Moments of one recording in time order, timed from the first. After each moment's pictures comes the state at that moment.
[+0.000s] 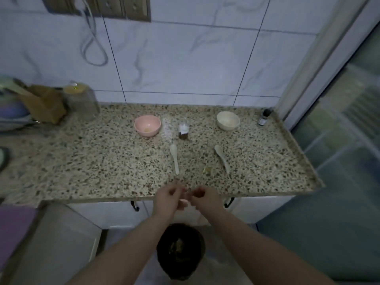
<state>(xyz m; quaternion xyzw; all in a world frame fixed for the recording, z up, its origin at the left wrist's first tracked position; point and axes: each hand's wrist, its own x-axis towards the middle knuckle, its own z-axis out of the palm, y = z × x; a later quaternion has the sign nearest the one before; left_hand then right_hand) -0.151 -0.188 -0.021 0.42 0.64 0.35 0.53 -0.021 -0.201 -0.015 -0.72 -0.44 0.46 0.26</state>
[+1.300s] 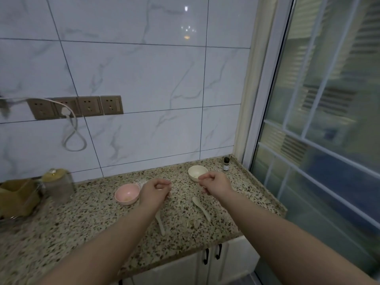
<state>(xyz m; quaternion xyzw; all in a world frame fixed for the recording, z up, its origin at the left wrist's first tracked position) -0.141 -0.107 0.149 0.56 0.53 0.43 0.47 0.051 -0.154 0.170 -0.70 -0.38 0.36 0.48</state>
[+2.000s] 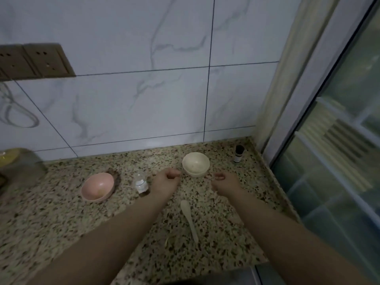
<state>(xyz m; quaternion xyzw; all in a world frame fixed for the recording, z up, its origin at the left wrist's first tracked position) 0.028 0.073 0.043 0.53 0.65 0.31 0.45 0.225 0.047 0.027 -0.76 -0.29 0.48 0.33</state>
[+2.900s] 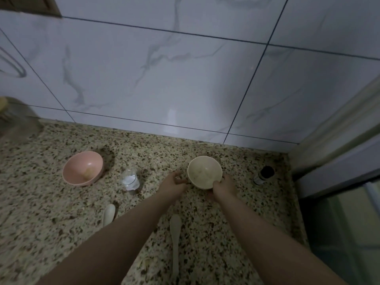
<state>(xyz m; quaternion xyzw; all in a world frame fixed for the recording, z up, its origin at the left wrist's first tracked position) 0.068 0.151 -0.024 0.36 0.69 0.24 0.58 0.229 0.179 -0.074 -0.82 -0.32 0.43 0.23</state>
